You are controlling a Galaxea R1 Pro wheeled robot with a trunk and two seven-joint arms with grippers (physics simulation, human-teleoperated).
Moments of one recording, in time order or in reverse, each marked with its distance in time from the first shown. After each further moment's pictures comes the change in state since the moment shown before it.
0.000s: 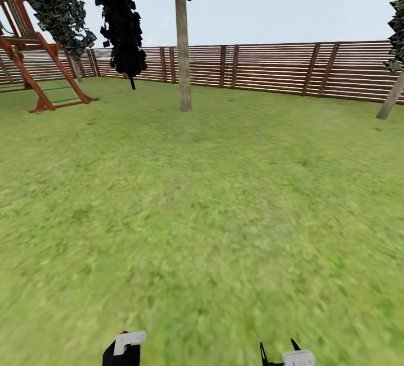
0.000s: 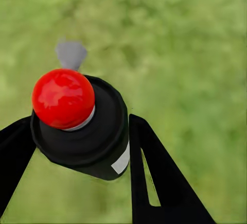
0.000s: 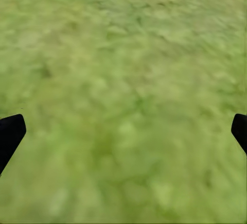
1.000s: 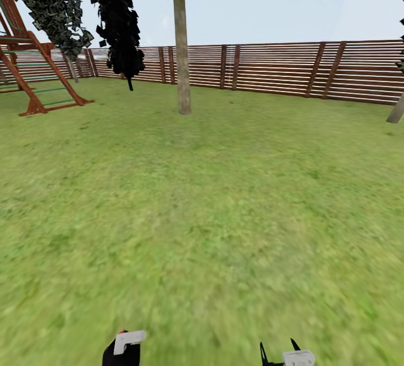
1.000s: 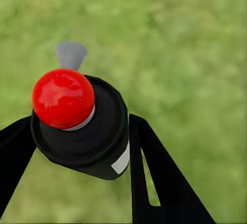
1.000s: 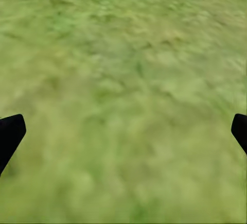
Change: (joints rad) left arm 0.000 0.001 -0.001 -0.004 0.000 -0.001 0.000; right arm 0.000 0.000 0.000 0.000 0.000 0.000 0.000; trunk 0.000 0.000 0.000
